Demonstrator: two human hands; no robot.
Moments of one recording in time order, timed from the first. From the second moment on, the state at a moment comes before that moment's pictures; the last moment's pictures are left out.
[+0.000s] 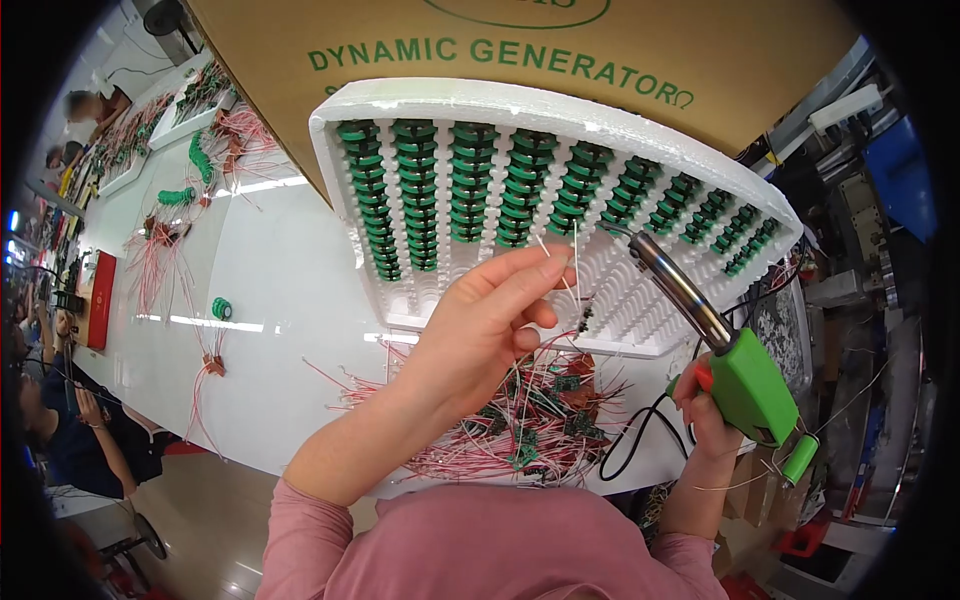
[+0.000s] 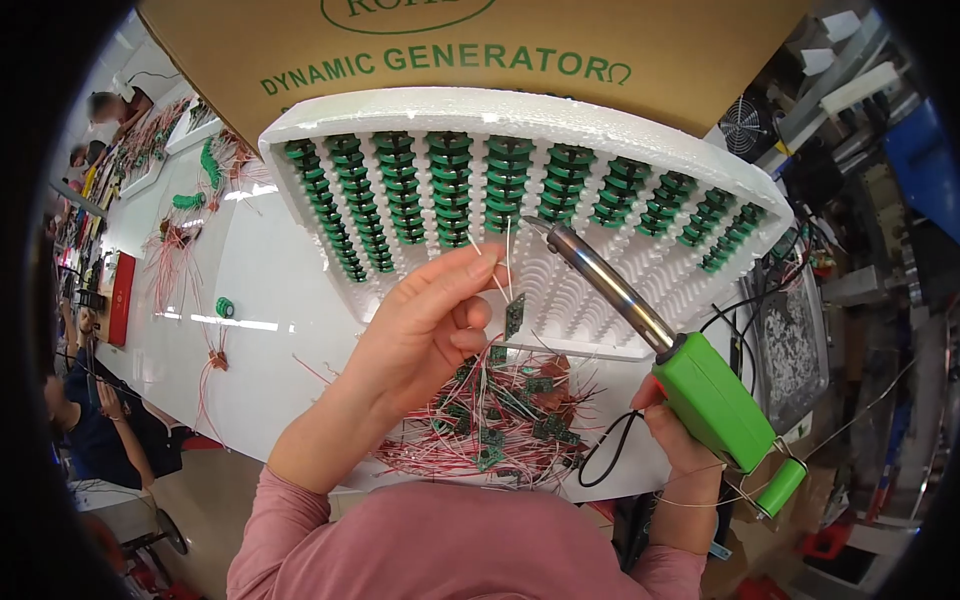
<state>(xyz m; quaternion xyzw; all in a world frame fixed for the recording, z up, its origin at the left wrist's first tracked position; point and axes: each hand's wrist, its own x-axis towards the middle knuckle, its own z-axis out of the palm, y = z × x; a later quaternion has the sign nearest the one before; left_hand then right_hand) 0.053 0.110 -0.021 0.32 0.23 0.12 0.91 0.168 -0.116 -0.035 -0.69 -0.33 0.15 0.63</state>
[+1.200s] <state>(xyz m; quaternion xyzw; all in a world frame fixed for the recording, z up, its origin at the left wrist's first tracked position) 0.059 0.121 -0.010 0.28 0.23 0.06 0.93 0.172 -0.104 -0.018 -0.67 -0.29 0.24 0.64</state>
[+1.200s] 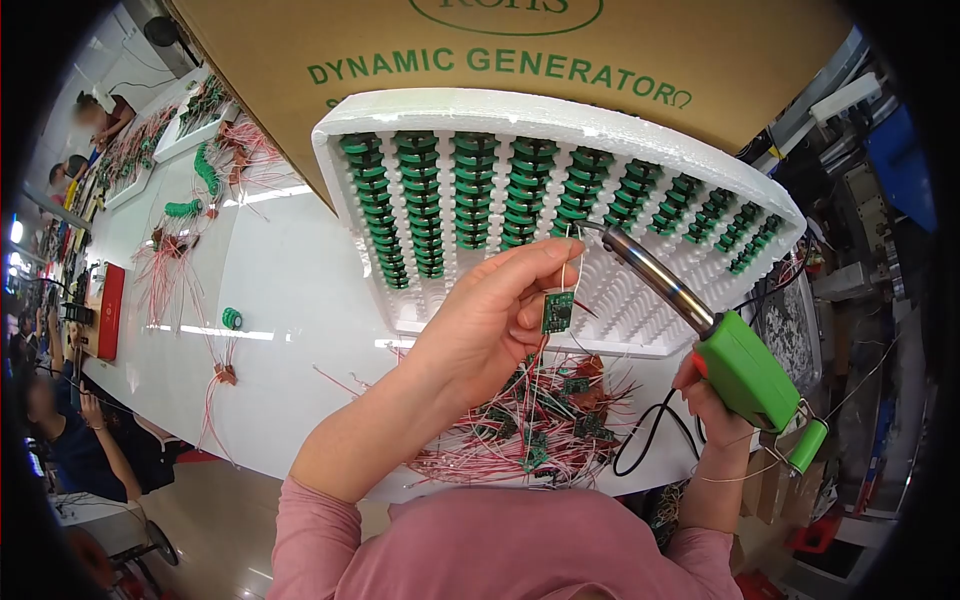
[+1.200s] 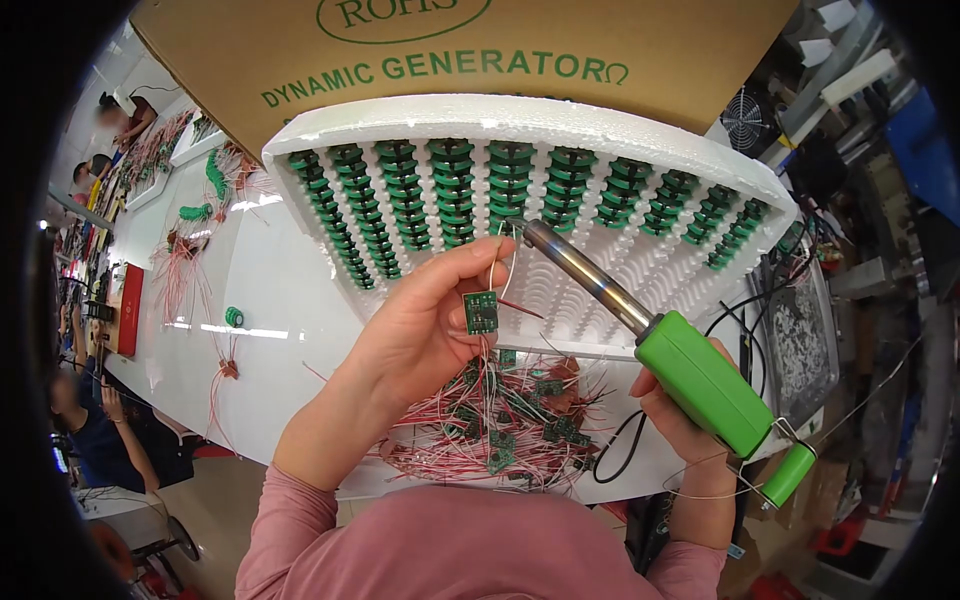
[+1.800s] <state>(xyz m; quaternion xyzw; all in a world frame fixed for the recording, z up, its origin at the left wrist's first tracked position) 0.060 0.122 -0.012 0.26 0.23 0.06 0.94 0.172 -0.100 -0.017 -0.67 -0.29 0.25 0.64</state>
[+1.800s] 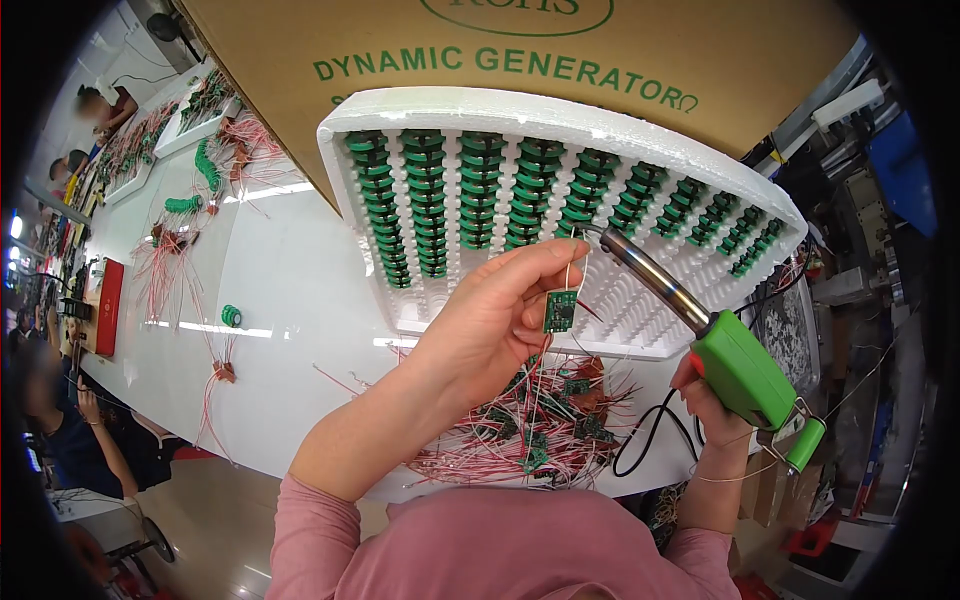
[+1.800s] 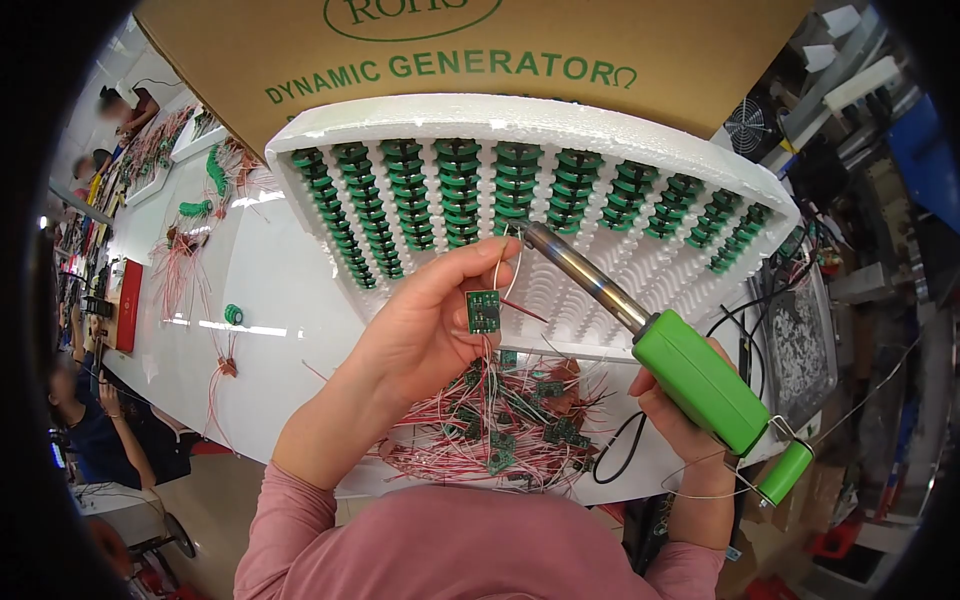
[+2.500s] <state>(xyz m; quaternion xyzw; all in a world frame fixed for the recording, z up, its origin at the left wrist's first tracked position) 0.060 0.122 -0.013 0.26 0.23 0.05 0.94 0.170 -0.099 -0.015 -0.69 -0.30 0.23 0.62</state>
